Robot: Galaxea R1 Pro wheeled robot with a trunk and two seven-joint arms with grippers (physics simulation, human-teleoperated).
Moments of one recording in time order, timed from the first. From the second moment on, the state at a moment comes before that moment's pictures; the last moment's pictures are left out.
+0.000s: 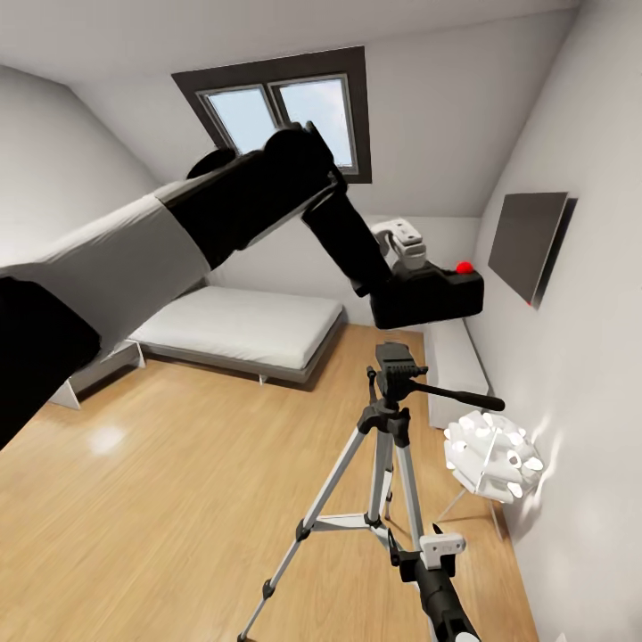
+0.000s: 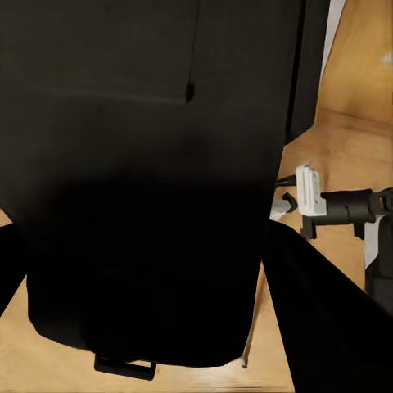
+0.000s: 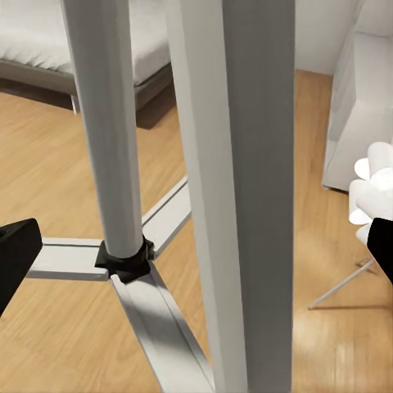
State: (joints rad) left arm -1.90 -0.12 -1.12 -0.78 0.33 0.92 -1.27; right arm -0.20 0.03 0.10 -0.79 0.07 -0.37 -0.10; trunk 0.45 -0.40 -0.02
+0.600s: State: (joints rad) left arm -1.90 -0.13 -1.25 -0.72 0.31 0.92 -1.27; right arm -0.20 0.03 0.10 -0.79 0.07 -0.37 -0.10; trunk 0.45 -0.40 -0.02
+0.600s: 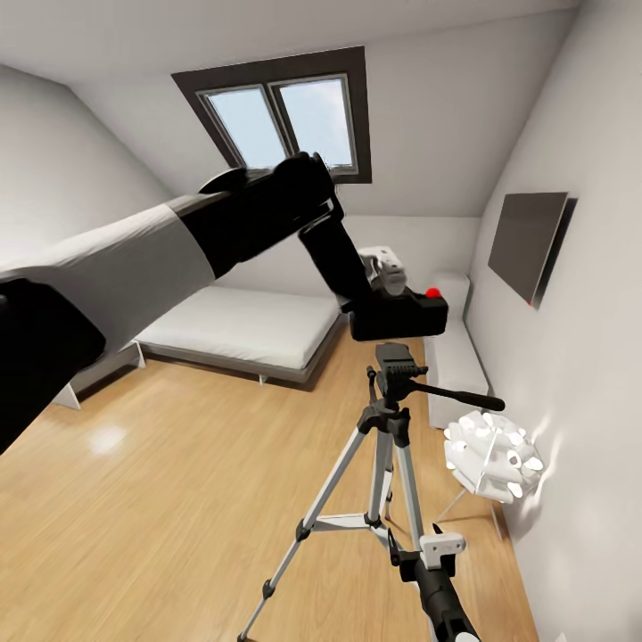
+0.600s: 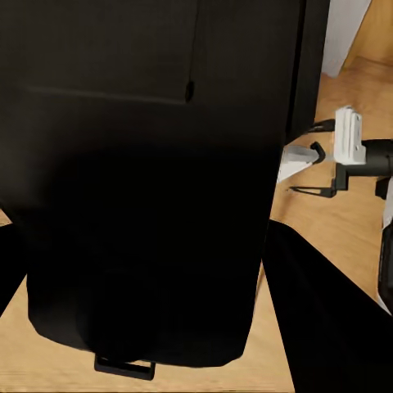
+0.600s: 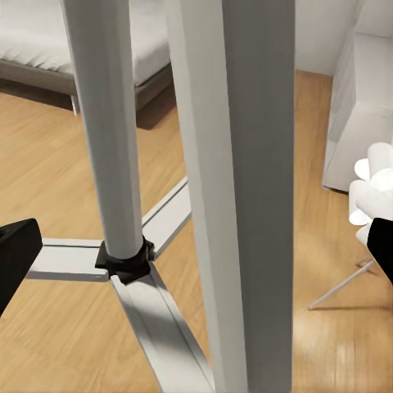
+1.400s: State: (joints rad) left arm -1.90 -0.13 -1.26 -0.70 0.29 0.92 -1.26; right arm -0.20 0.03 0.10 -0.79 0.07 -0.38 -0.10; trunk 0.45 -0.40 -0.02
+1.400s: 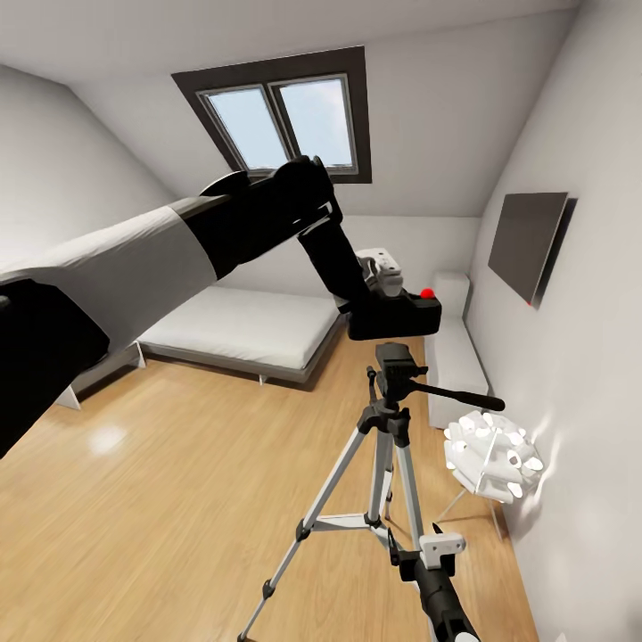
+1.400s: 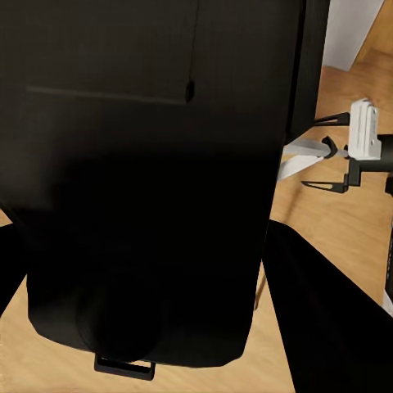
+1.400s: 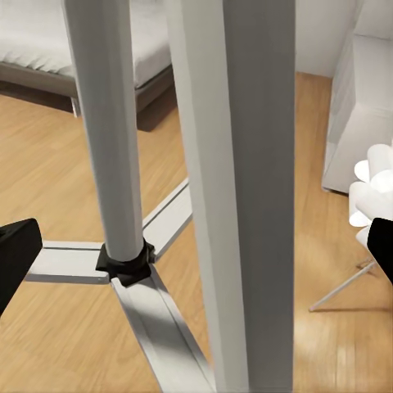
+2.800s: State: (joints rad) left arm -1.90 -0.13 -1.26 -0.72 0.28 0.92 -1.26; right arm -0.20 0.03 0.10 -0.79 0.08 -0.41 -0.10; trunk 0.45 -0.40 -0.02
